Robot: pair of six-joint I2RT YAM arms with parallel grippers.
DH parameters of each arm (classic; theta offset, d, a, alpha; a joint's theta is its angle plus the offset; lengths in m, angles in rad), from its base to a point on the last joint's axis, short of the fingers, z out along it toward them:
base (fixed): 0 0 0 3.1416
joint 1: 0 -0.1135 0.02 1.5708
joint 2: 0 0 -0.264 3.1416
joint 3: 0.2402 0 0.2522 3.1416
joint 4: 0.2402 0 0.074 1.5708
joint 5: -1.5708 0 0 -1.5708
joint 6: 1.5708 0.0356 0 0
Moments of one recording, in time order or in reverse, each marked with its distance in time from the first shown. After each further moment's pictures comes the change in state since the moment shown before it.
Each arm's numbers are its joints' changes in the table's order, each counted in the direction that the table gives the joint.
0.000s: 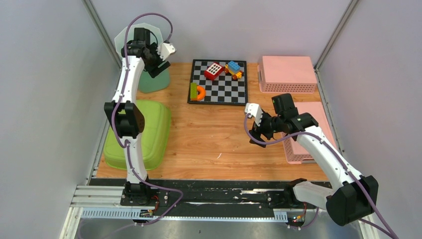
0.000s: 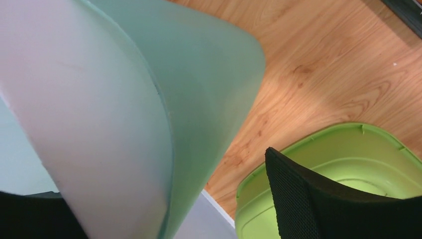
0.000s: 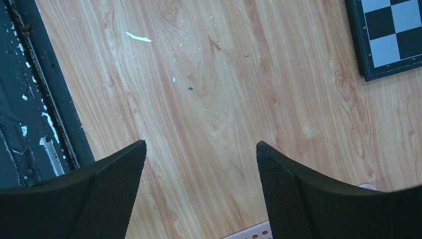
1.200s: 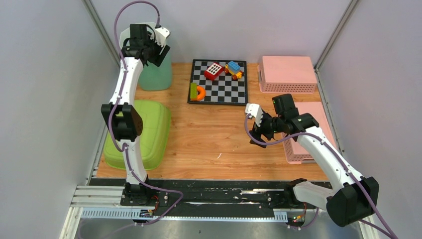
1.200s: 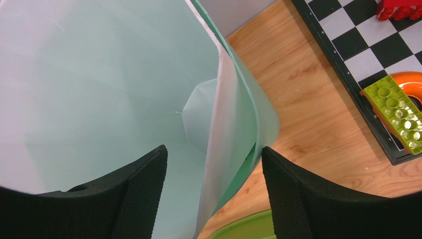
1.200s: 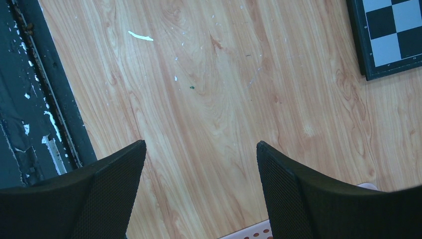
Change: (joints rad) left arm 0.000 -0.074 -0.095 -0.311 -0.031 -0.338; right arm 0.000 -0.008 0.000 0.008 0.001 -0.001
